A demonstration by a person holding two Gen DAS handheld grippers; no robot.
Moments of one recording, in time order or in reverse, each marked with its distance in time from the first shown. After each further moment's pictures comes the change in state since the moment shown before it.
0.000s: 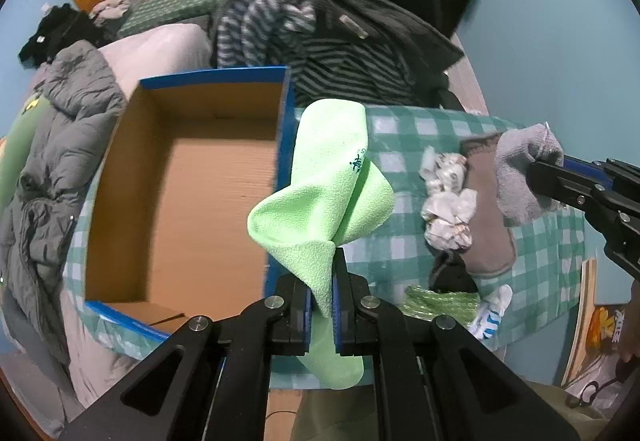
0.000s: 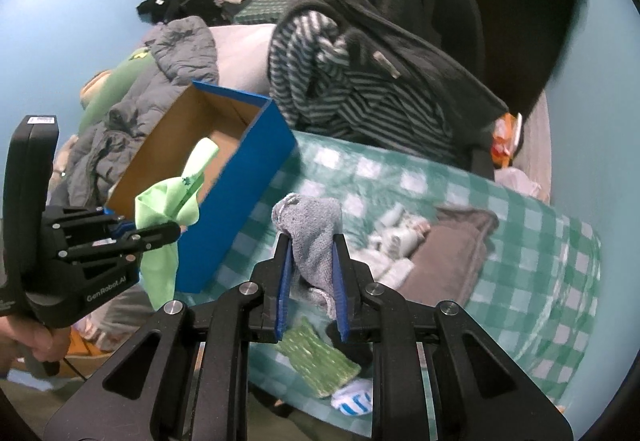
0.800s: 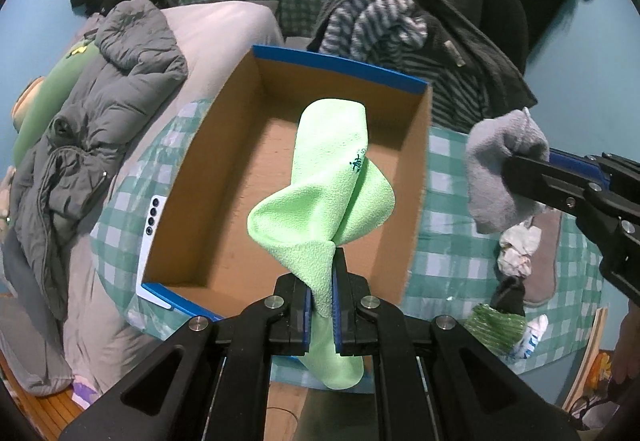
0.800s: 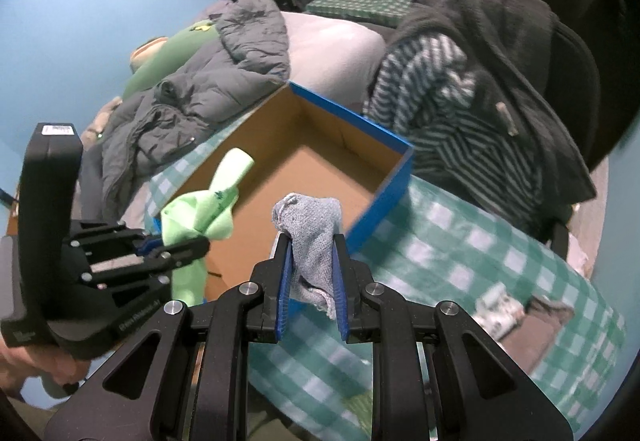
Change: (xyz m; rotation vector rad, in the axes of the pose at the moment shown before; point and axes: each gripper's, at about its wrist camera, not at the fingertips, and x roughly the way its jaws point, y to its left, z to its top) left arm 0.004 0.111 -0.007 -0.188 -0.007 0.067; right arm 0.069 0.119 0.062 -0.182 0.036 0.137
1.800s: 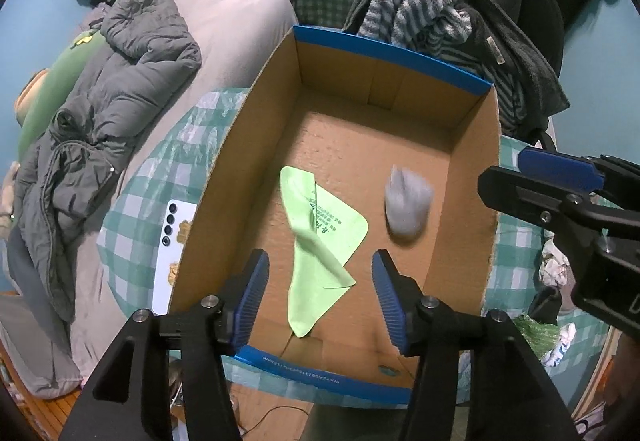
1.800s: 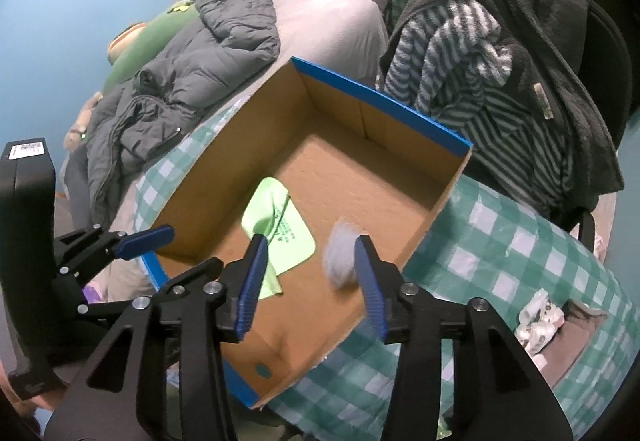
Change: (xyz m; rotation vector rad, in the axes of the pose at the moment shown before) left arm 0.034 0.040 0.014 -0.010 0.045 0.035; right arm 0.067 0.013 0.028 0.082 0.102 -0.046
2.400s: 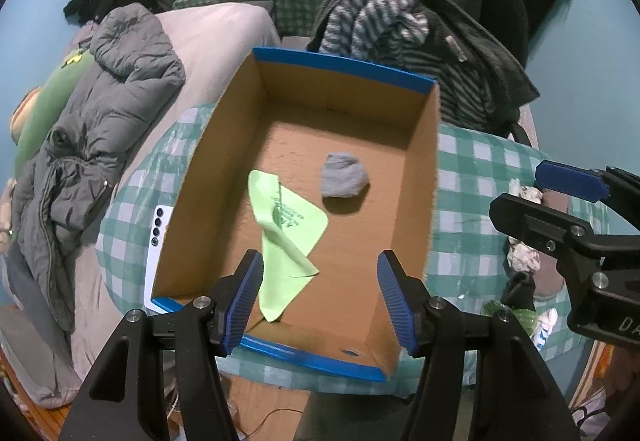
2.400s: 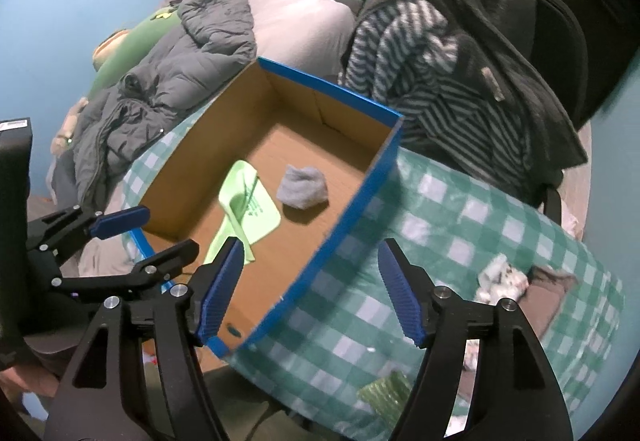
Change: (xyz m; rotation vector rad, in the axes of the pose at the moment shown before) left arm -0.035 -0.041 -0.013 0.061 -0.034 -0.028; right arm -0.048 -0.030 -0.040 0.040 -0.020 -0.068
